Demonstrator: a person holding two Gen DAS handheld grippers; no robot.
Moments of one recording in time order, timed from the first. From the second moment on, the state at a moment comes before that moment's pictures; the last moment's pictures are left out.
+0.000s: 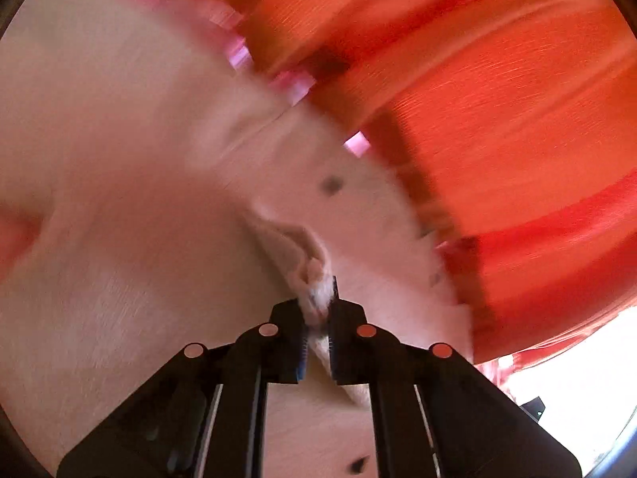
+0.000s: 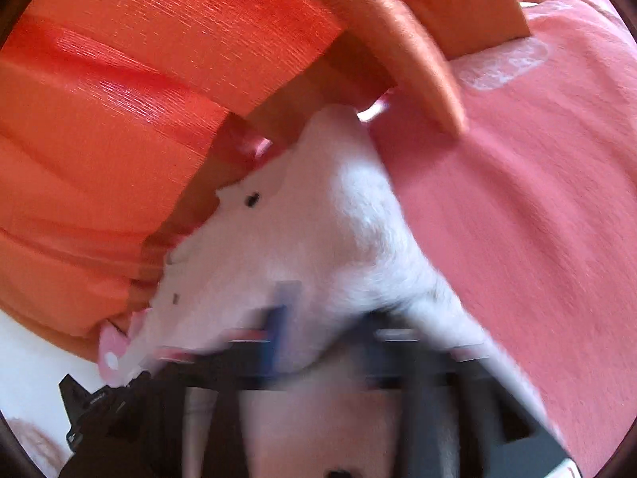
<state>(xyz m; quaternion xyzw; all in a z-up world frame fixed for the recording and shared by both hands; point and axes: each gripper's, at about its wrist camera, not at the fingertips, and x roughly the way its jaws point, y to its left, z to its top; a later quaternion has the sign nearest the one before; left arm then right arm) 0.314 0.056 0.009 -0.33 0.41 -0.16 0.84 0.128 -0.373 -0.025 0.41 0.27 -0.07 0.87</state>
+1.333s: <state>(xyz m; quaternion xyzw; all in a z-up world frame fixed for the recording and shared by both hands) 0.285 0.150 0.029 -0.33 0.35 0.00 0.88 0.127 -0.303 0.012 0.22 0.29 -0.19 0.91</state>
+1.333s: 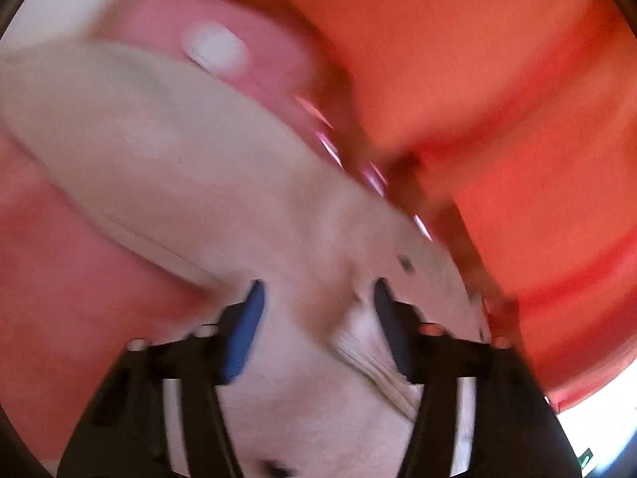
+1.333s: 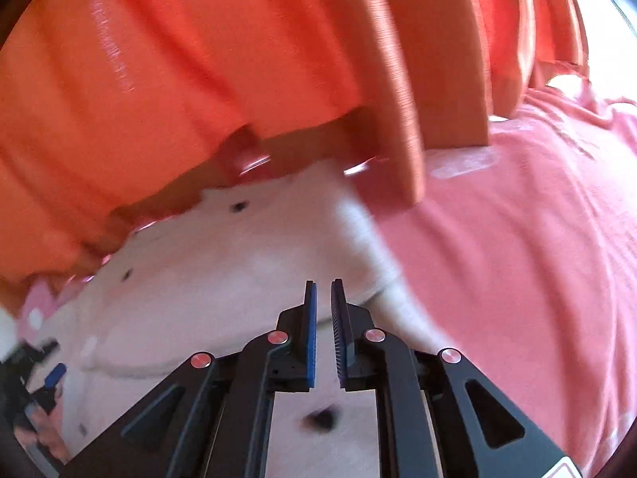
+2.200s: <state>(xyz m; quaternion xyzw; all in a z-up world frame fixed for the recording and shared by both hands) 0.308 0.173 0.148 -0.21 0.27 -0.01 0.94 0.124 -0.256 0.005 0.18 0.30 -0.13 0.93</state>
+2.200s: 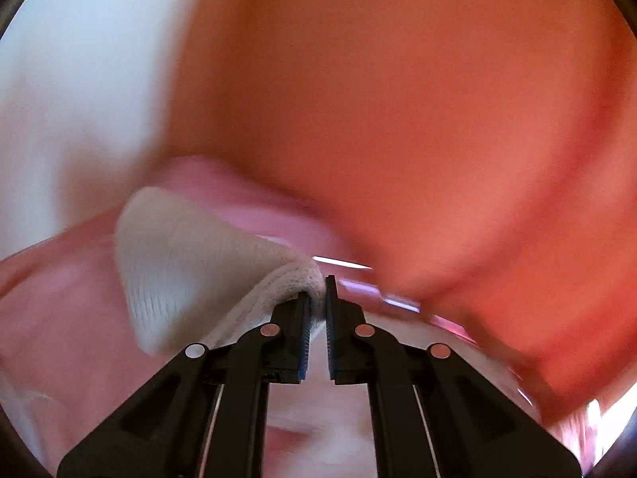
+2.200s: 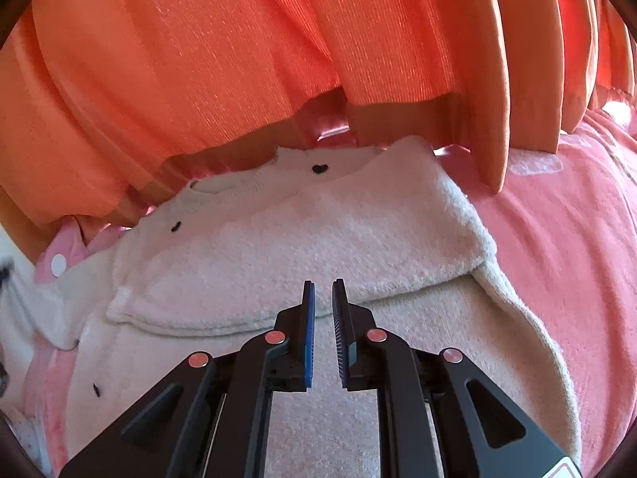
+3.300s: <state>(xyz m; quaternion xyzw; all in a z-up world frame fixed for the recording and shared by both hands) 0.332 0.121 -0.021 -0.29 0.43 0.03 0.86 0.243 -0.164 0.016 0.06 0.35 -0.02 0.93</state>
